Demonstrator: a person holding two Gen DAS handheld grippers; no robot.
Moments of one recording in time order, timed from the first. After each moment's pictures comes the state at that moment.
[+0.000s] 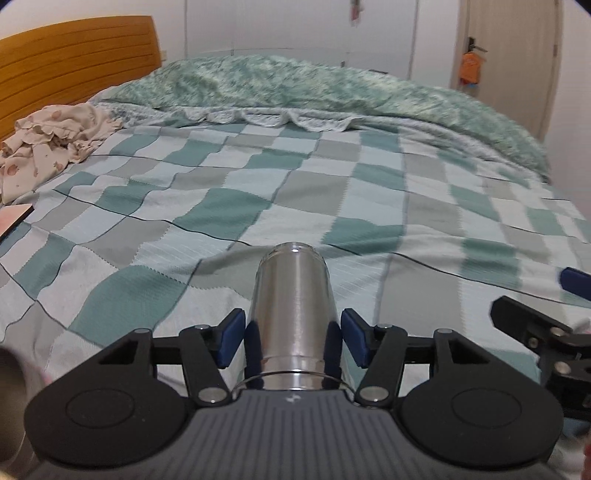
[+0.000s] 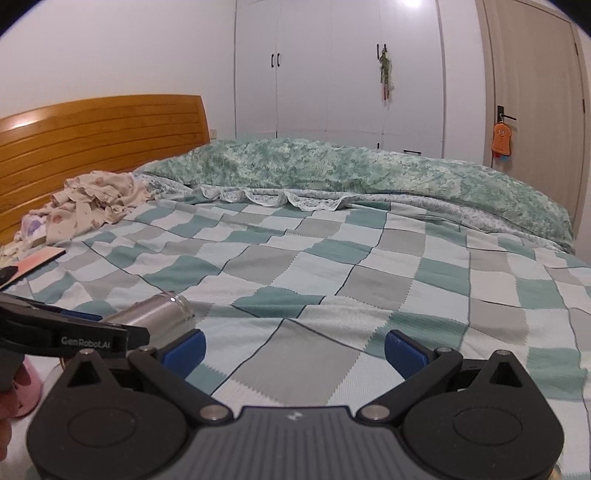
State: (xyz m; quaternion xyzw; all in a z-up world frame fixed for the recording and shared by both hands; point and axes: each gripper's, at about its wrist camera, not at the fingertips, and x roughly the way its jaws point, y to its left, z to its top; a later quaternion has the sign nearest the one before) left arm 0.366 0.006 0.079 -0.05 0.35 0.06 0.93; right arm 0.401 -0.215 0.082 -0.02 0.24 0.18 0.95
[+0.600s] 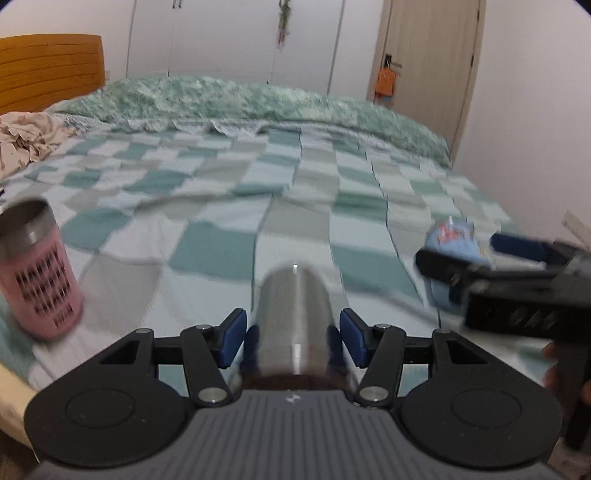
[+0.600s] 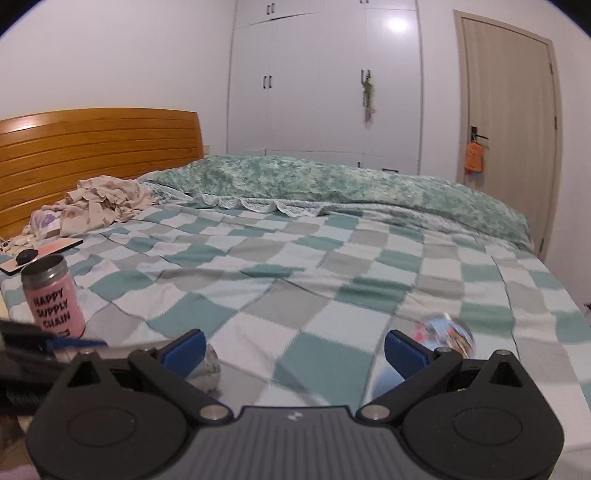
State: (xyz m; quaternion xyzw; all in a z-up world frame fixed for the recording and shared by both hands) left arm 0.204 -0.057 0.057 -0.05 0.31 -0.05 0.95; right arm 0.237 -0.273 0.079 -0.03 0.21 0.15 0.96
